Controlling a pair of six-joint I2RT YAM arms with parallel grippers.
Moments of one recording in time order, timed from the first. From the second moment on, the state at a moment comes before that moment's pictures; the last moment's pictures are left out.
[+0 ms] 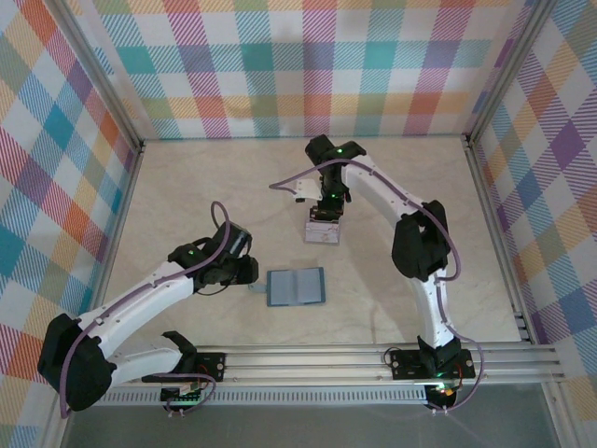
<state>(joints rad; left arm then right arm) -0.63 1.12 0.79 -0.77 -0.04 -0.62 0.58 2.16 2.02 -1.23 0.03 -0.92</state>
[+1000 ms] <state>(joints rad) -0.61 1.15 0.79 -0.77 0.00 -0.63 0.56 2.21 1.94 -0.95 0.15 -0.93</state>
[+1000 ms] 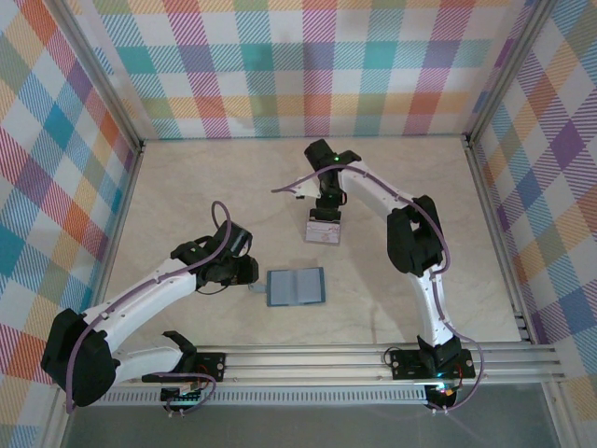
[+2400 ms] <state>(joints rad) -0.13 1.48 0.81 -0.29 -0.46 -0.38 0.09 1.44 0.56 0.10 0.12 -0.08</state>
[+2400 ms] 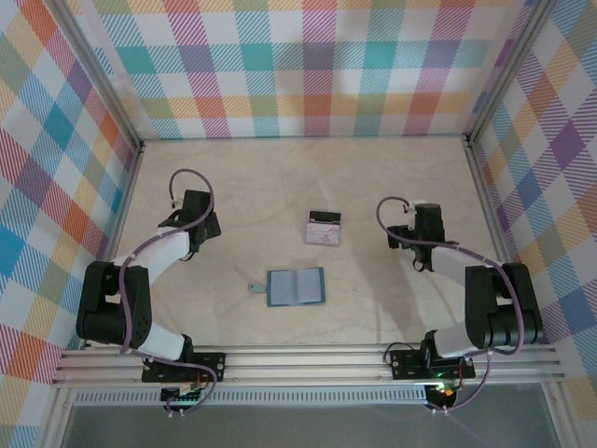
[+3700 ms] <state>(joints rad) -0.07 1.57 0.41 0.68 -0.11 -0.11 0.02 1.53 0.41 0.70 -0.09 0.02</state>
